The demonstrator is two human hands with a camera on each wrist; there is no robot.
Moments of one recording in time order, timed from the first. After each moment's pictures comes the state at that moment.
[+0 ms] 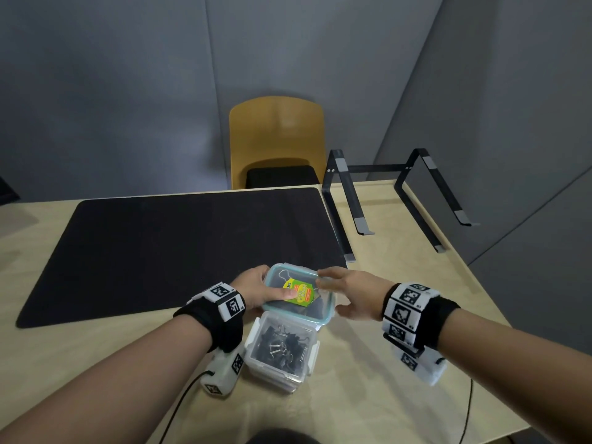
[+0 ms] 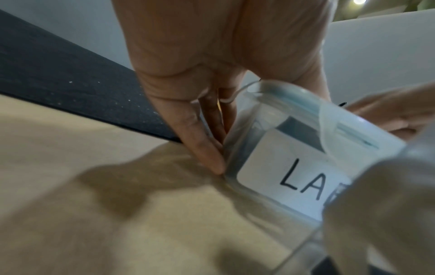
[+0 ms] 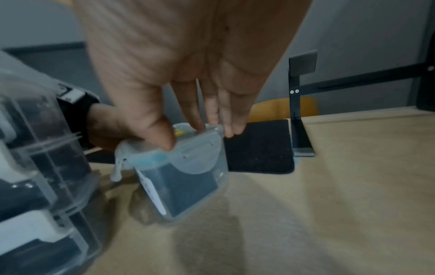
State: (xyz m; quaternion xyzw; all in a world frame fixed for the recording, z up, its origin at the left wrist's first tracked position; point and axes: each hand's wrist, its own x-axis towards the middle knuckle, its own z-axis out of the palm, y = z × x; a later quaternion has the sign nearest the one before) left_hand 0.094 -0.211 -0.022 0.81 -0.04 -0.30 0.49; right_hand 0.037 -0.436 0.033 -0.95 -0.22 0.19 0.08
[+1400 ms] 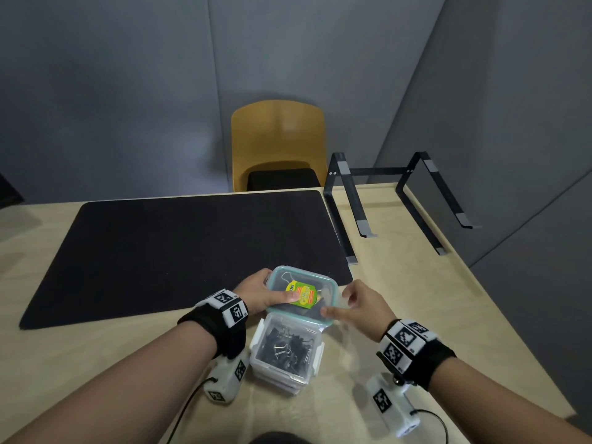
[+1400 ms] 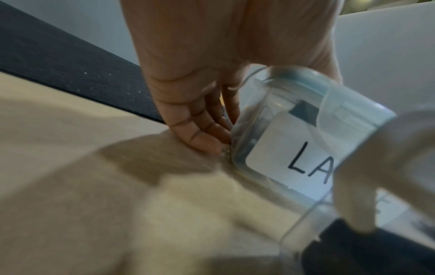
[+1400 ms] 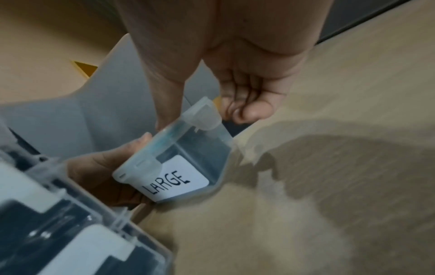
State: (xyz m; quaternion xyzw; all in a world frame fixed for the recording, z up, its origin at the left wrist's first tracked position) left_hand 0.086 -0.209 -0.027 0.77 -0.01 -0.30 0.56; right_hand 0.005 -0.426 0.000 -0.90 0.17 0.12 0.39
